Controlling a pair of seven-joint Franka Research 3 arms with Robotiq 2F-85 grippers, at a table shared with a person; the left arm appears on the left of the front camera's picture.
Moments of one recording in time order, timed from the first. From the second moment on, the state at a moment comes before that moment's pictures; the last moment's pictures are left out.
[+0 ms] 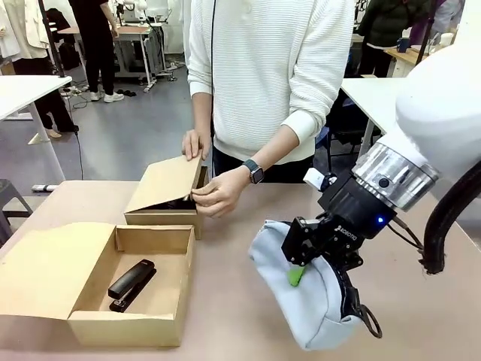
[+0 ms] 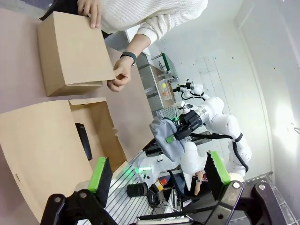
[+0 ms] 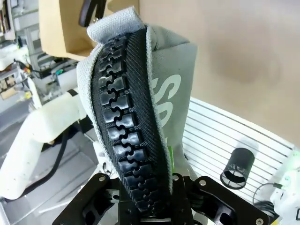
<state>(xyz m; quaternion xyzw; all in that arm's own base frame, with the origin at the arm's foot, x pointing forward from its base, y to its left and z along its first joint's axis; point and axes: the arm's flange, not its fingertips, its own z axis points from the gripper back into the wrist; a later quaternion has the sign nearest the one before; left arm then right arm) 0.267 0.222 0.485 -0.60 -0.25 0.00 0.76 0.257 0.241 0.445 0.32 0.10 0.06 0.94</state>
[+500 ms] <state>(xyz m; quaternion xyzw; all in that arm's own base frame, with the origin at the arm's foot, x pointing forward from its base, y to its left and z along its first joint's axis) 0.267 0.222 0.485 -0.60 -0.25 0.00 0.76 0.255 0.244 0.443 0.31 0.10 0.07 0.94</state>
